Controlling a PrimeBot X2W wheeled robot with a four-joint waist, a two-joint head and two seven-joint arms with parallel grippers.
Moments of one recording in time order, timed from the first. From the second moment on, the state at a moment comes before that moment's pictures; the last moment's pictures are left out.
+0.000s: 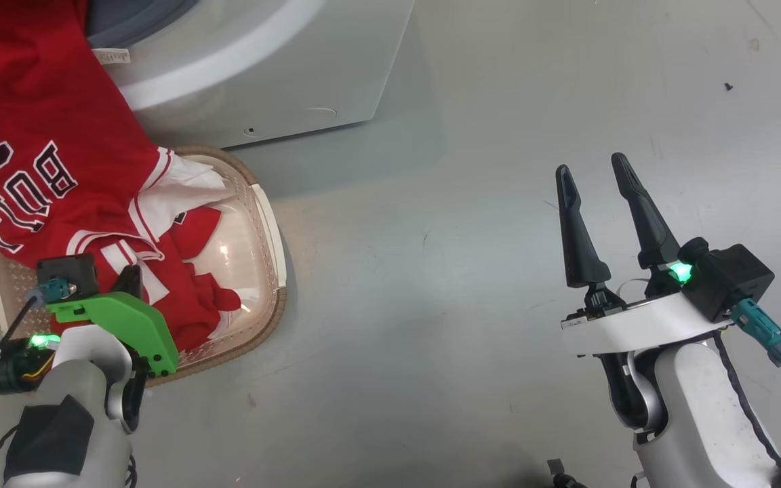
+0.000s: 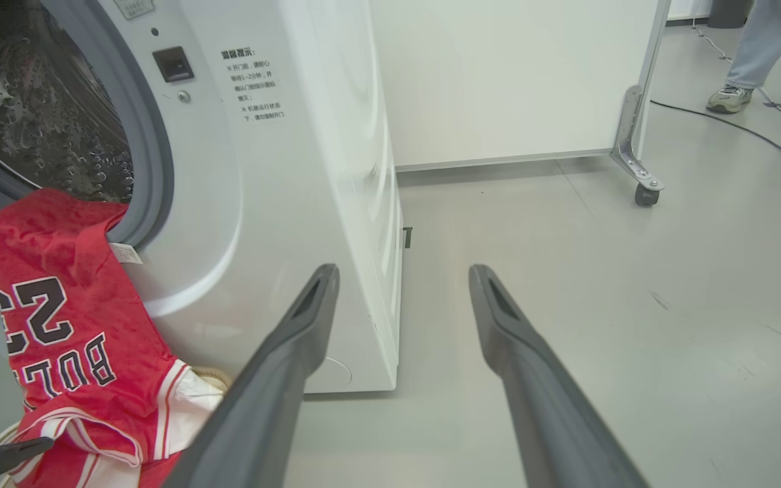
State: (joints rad) left arm -0.50 0.12 -0.13 0.74 -0.39 0.00 0.04; right arm -0.24 -0.05 0.24 0.04 0.35 0.04 -0.26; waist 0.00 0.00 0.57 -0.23
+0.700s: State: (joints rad) left arm -0.51 0.10 -0.16 0.81 -0.35 -0.02 -0.16; right arm -0.24 -0.05 0.23 0.09 0.34 0.03 -0.26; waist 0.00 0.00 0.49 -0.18
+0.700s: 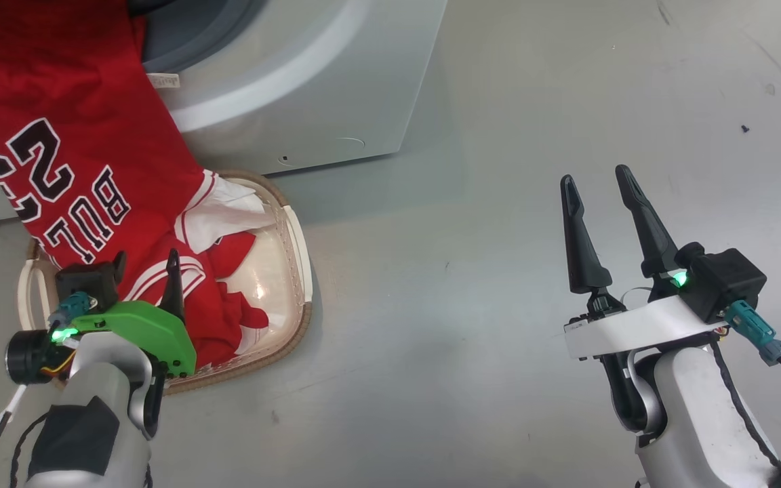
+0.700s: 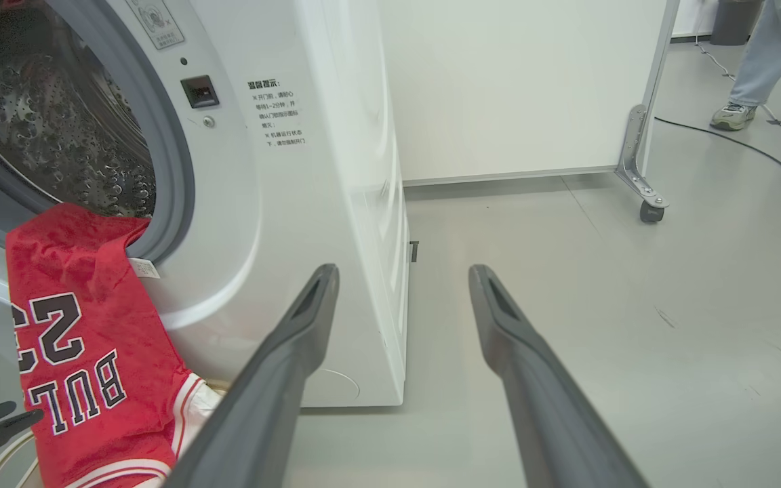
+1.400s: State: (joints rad) left arm -0.45 0.06 -0.19 0.56 -0.29 -0.01 -0.25; right arm -0.19 -0.05 0.21 0.18 0.30 0.05 -0.26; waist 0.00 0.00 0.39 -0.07
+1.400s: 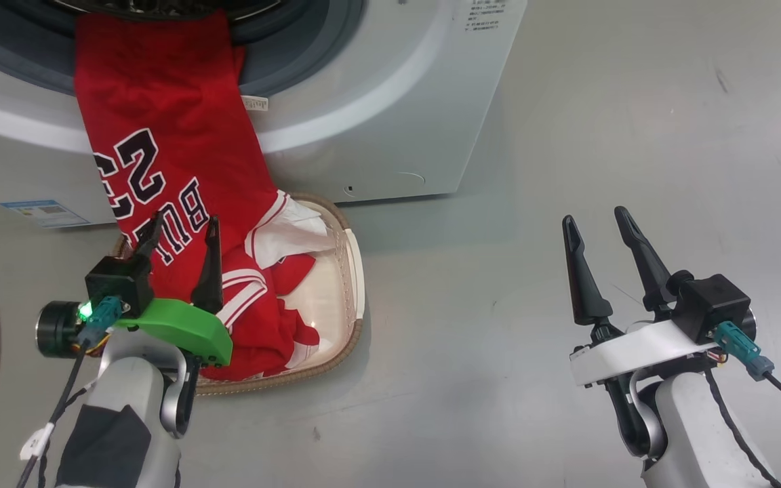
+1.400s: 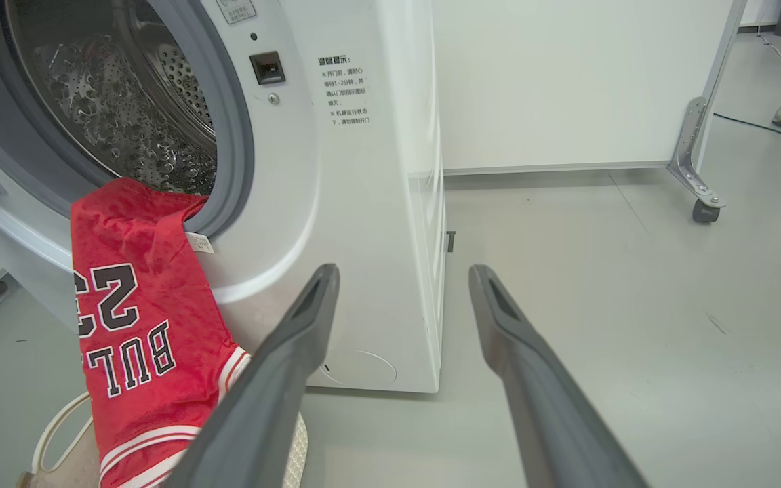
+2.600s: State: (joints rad) left arm -0.13 0.05 -0.22 0.22 -0.27 0.05 -0.25; right arm -0.14 -0.05 0.20 0.23 0.30 0.06 -0.26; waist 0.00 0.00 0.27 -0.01
